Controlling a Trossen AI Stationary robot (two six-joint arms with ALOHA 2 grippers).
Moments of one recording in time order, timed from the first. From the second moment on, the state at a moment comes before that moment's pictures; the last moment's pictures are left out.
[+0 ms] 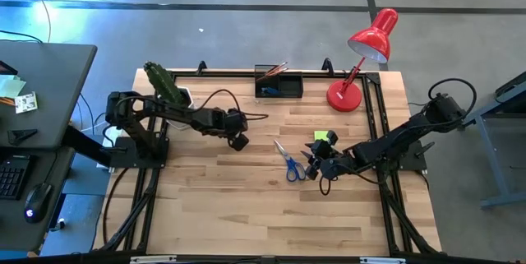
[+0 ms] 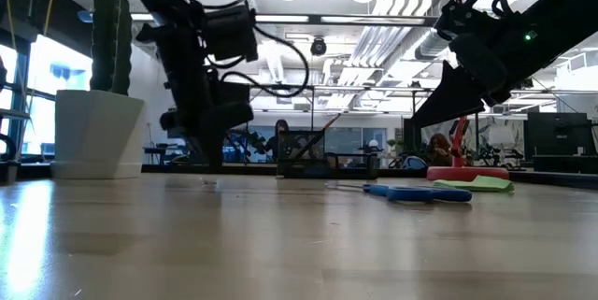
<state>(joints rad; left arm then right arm) 0.27 1.68 0.86 -0.43 -0.31 -0.54 0.39 1.38 0.53 0.01 0.76 0.60</state>
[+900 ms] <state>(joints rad) 0.22 1.55 0.77 -0.40 -0.19 -0.16 0.40 1.38 0.53 -0.03 0.75 0.65</state>
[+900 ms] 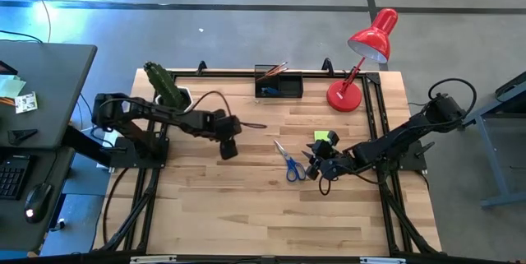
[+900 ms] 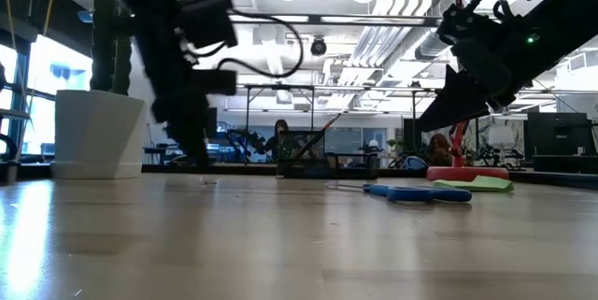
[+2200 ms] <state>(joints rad) 0.22 1.44 0.25 0.47 -0.25 -0.29 0.40 1.38 0.52 -0.03 0.78 0.67</state>
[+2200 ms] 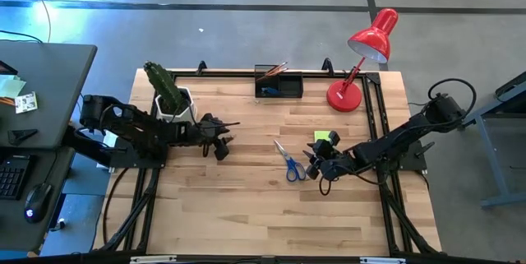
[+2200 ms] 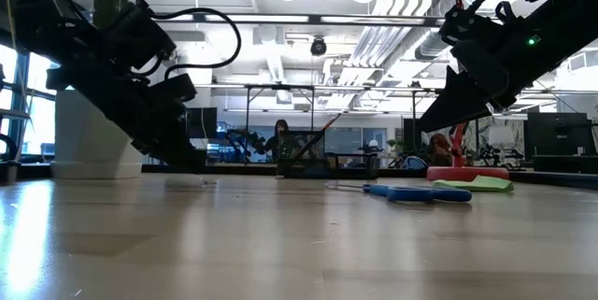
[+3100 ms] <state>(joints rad) 0.22 1.45 0.33 0.30 -0.26 -0.26 0.40 1.38 0.52 -0.03 0.81 0.66</state>
